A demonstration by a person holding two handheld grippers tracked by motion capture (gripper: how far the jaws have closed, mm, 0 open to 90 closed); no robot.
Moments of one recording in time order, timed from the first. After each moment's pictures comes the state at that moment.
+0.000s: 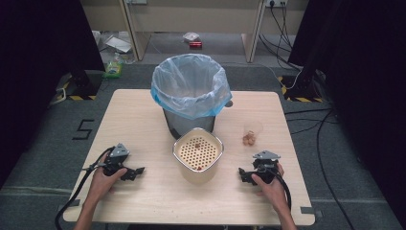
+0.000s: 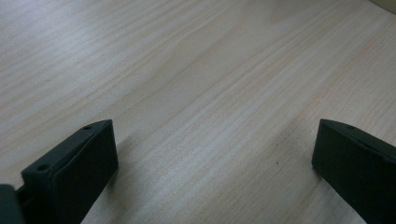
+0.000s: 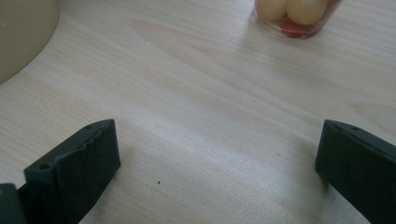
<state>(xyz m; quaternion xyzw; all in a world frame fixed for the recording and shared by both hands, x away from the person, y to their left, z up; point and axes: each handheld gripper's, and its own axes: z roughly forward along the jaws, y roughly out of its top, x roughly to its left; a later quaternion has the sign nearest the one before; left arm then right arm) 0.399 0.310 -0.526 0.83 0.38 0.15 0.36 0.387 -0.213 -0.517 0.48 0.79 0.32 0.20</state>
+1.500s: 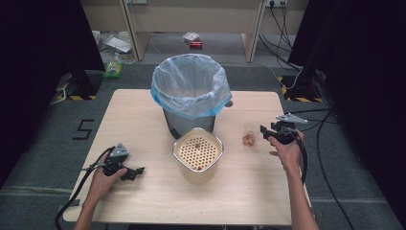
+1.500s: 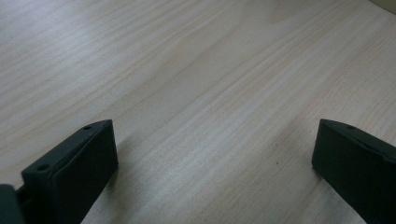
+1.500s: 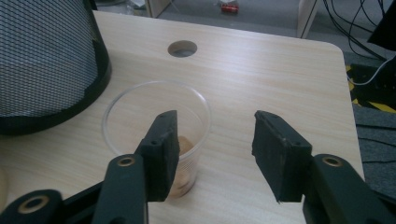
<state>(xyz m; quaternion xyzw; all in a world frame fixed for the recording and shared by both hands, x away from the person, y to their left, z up) 0.399 0.309 -0.526 0.83 0.38 0.15 0.36 0.463 -0.260 -0.426 0.52 0.72 0.38 0.26</state>
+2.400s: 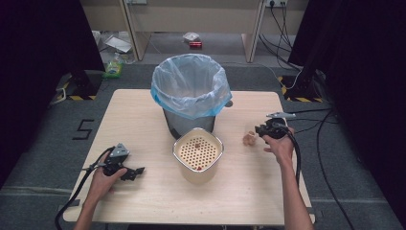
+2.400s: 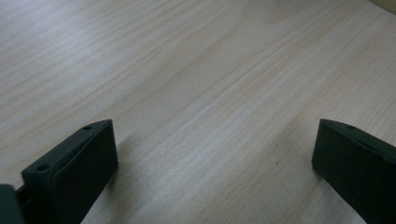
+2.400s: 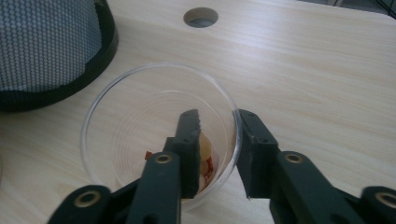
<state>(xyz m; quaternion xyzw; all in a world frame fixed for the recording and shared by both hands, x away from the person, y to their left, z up) 0.399 0.309 -0.526 0.83 0.38 0.15 0.36 0.486 -0.245 -0.445 0.51 0.76 0.36 0.21</state>
